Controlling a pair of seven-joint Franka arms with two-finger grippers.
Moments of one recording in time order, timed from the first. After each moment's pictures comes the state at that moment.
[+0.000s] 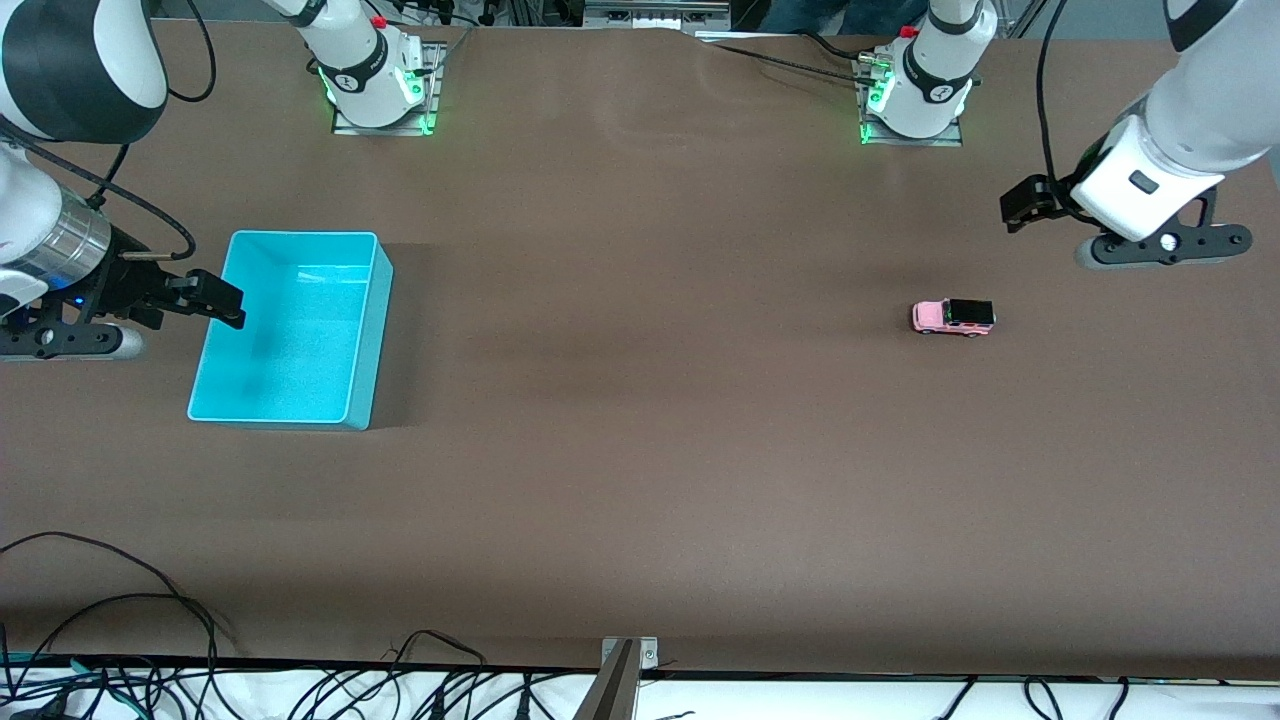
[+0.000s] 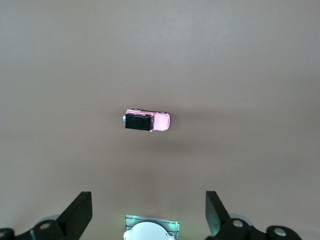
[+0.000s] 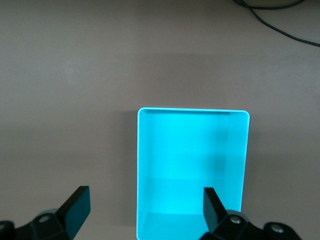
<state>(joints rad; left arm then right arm) -0.02 0.02 -0.14 -1.60 0.07 1.41 -0.22 0.19 0.17 -0.13 -1.55 0.02 1.74 0.05</state>
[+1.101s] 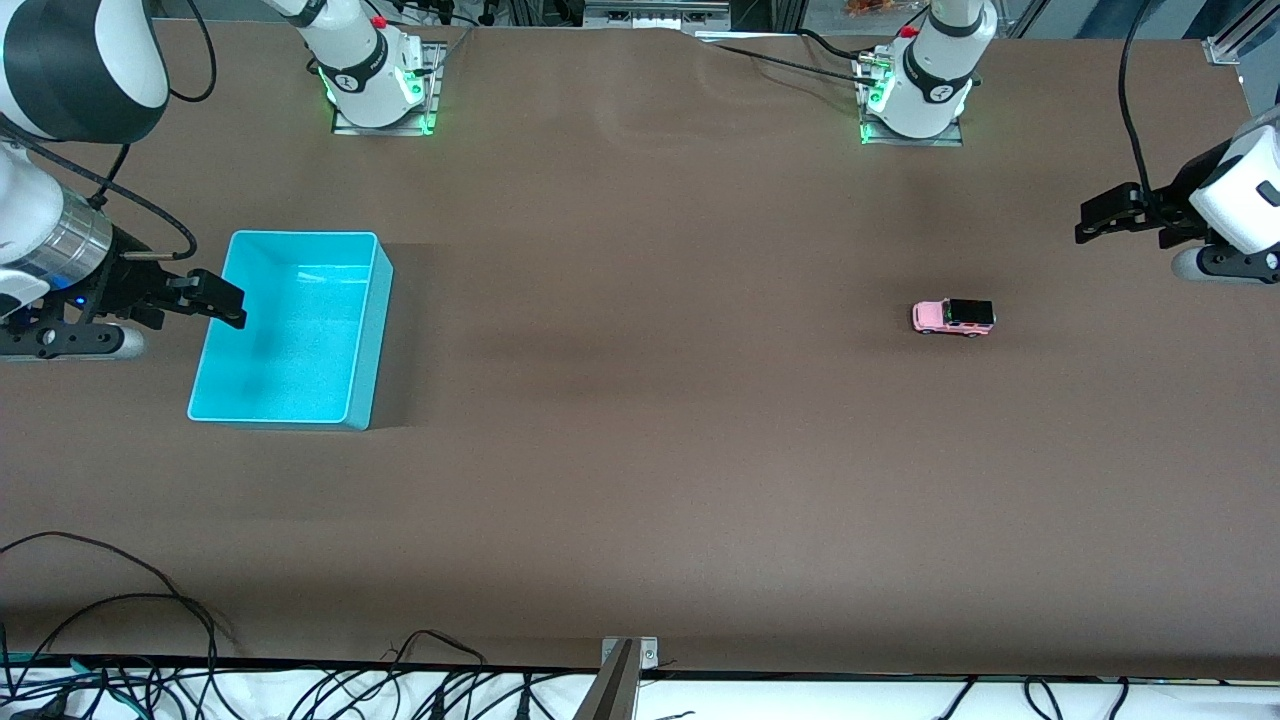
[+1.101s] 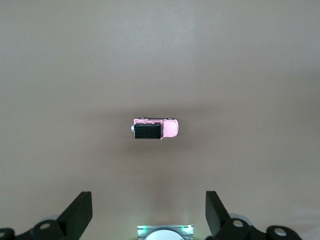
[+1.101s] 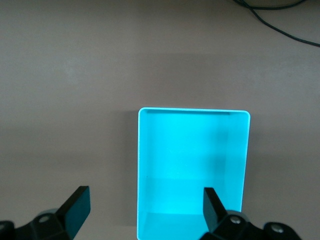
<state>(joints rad) 0.16 0.03 -0.14 -1.62 -0.01 1.46 0.08 0.19 0.17 -0.13 -1.55 0.02 1.74 0.05</state>
